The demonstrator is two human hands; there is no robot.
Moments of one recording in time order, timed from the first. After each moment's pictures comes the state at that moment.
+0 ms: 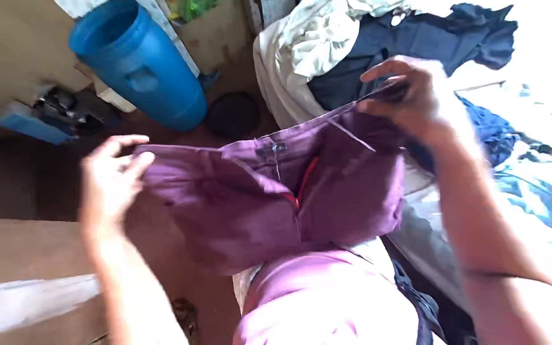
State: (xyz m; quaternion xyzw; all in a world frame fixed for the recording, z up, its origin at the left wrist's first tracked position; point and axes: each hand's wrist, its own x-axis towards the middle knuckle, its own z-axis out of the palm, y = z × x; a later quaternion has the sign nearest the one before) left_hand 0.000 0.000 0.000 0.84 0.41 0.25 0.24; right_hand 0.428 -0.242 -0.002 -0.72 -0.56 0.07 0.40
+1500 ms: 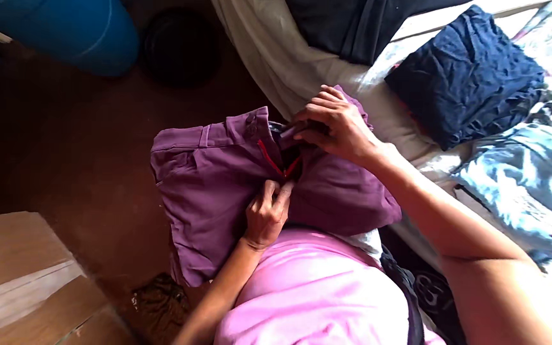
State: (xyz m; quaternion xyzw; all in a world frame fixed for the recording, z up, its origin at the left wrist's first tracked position) left_hand 0.160 -0.184 -0.215 0.90 0.24 0.31 0.18; right_hand 0.409 -0.202 -0.150 -0.62 -0.70 0.09 0.33
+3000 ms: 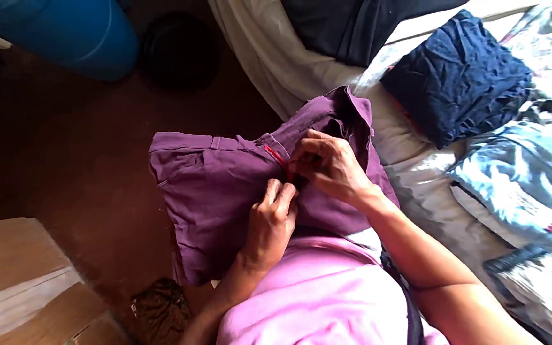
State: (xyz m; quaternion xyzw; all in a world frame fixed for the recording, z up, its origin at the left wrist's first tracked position) left_hand 0.159 -0.185 -0.143 0.88 0.25 0.23 0.33; right_hand 0.336 -0.237 -0.121 -0.72 -0.53 0.22 0.38
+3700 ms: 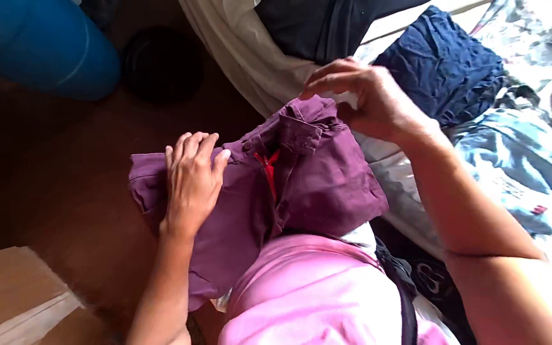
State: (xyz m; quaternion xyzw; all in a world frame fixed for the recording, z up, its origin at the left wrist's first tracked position) left_hand 0.164 -0.054 -0.120 0.94 0.26 0.05 0.20; right_hand 0.453 -0.226 -0.089 -0.67 -0.65 0.15 0.33
